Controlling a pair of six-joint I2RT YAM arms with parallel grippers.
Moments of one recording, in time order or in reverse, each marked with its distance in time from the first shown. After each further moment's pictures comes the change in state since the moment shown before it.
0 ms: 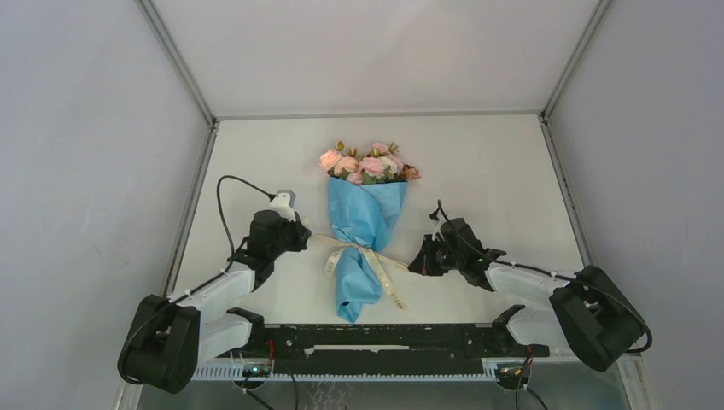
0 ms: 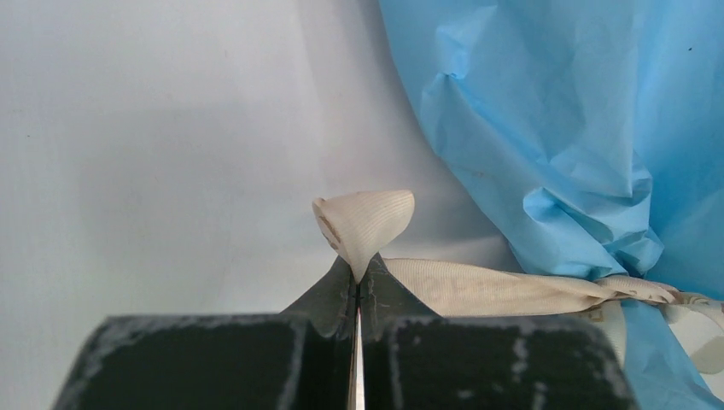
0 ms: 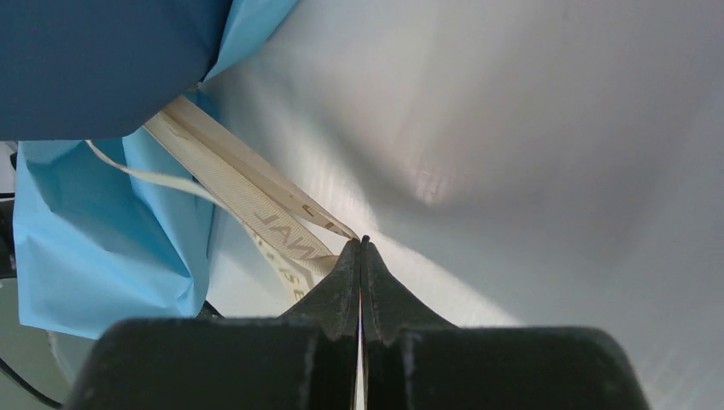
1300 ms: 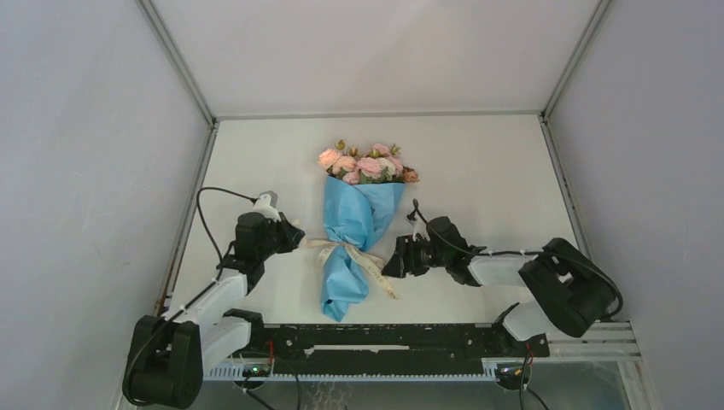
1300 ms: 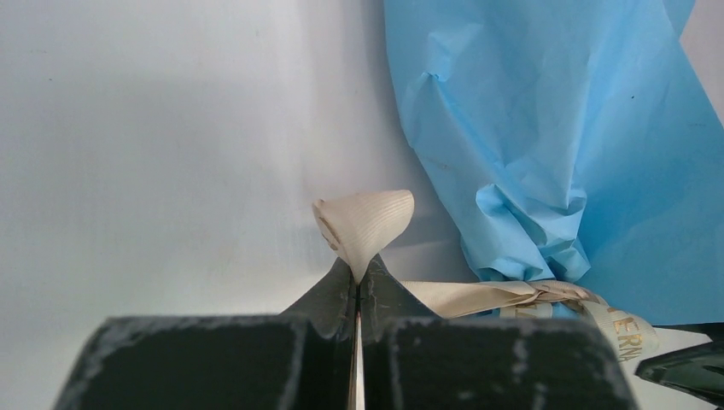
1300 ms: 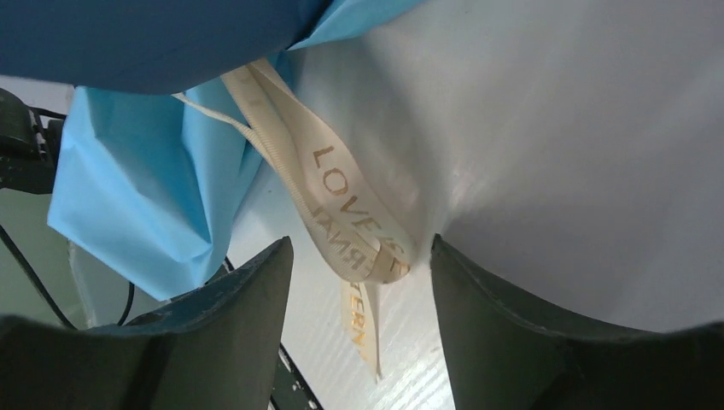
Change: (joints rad) left arm 0.139 -0.091 -0.031 -0.052 0.138 -0.134; right arm 0.065 0.153 0.008 0.276 -0.162 -0.030
